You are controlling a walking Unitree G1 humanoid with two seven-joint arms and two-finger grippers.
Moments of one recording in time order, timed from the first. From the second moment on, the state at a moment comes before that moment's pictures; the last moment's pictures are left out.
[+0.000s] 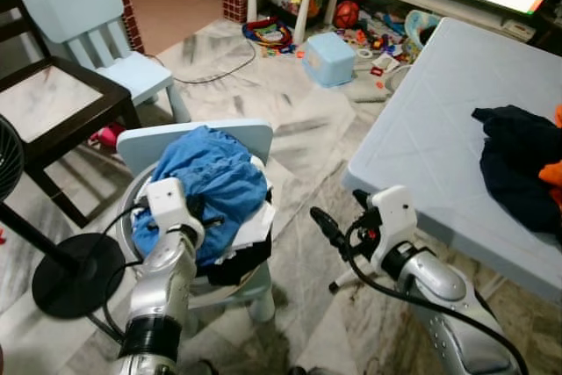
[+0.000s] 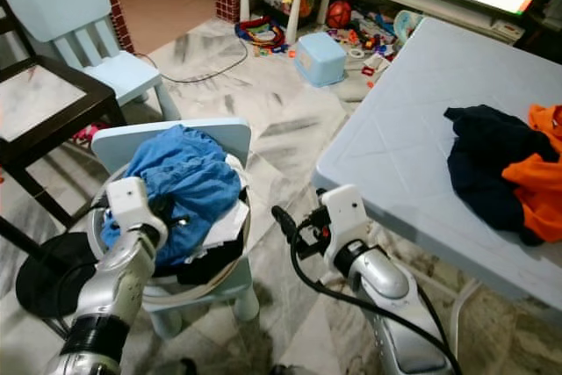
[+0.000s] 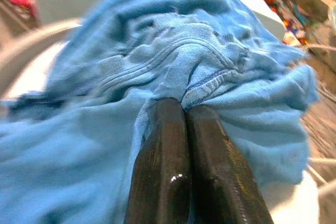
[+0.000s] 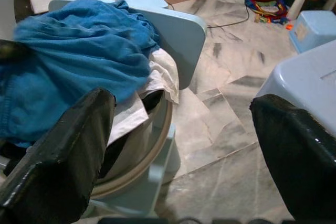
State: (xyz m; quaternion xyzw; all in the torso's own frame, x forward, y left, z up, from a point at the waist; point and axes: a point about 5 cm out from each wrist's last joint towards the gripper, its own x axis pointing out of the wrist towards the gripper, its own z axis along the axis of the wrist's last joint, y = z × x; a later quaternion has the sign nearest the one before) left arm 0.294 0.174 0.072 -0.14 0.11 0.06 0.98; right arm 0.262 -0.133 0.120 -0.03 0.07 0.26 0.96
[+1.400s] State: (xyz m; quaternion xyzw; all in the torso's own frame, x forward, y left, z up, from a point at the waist) left arm 0.260 0.152 0.070 -0.04 0.19 0.02 0.98; right arm 0.259 -0.122 0.115 -0.09 0.06 0.30 0.95
